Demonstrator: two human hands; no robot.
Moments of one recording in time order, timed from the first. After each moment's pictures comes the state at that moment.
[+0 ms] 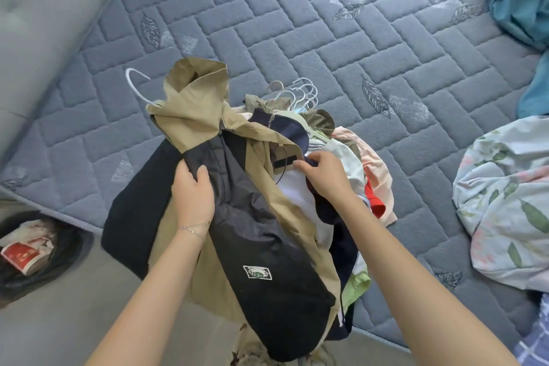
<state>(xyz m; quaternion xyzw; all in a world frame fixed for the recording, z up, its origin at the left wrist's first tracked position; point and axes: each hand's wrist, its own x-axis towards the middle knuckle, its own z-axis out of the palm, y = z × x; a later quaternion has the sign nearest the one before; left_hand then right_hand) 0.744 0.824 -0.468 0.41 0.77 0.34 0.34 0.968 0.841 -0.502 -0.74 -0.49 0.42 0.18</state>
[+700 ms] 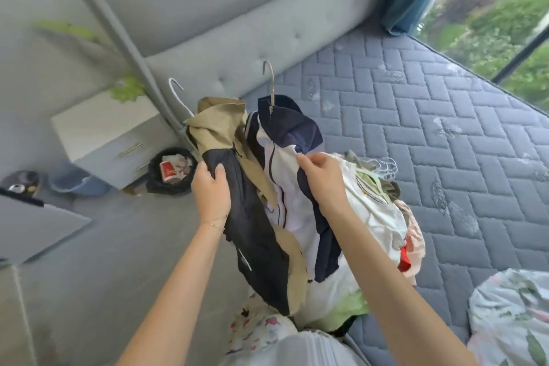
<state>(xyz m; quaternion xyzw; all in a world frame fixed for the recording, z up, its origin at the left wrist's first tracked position) 0.625 0.615 -0.190 0.21 0.82 0.50 0.16 0.781 0.706 -0.183 -0.54 -0.60 0.51 0.28</state>
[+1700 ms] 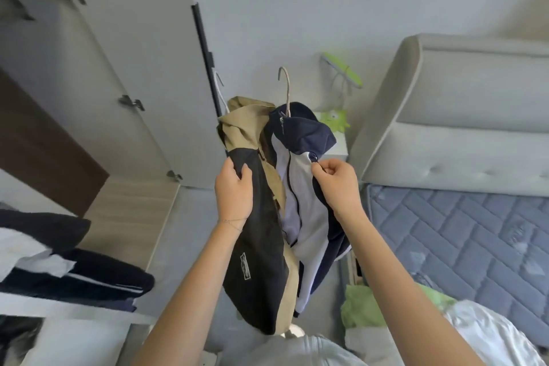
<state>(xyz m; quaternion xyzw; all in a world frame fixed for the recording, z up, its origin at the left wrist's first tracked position) 0.288 0.328 -0.122 0.00 0.84 0.54 -0.07 0.343 0.497 -0.114 -0.26 -0.78 0.54 0.16</state>
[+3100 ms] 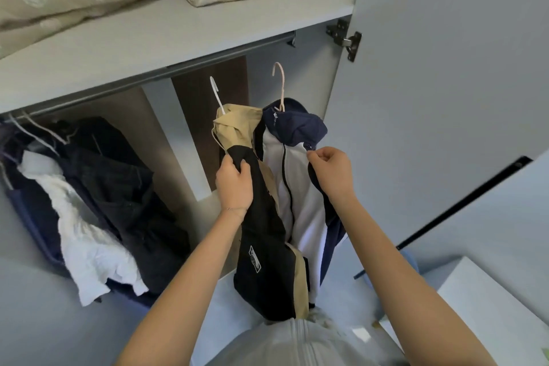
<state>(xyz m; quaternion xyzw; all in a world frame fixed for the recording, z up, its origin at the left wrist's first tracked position) -0.114 0.029 -0.153 -0.37 0.75 0.46 -0.30 -0.215 0.176 -0.129 0.11 -0.82 0.56 -0.07</state>
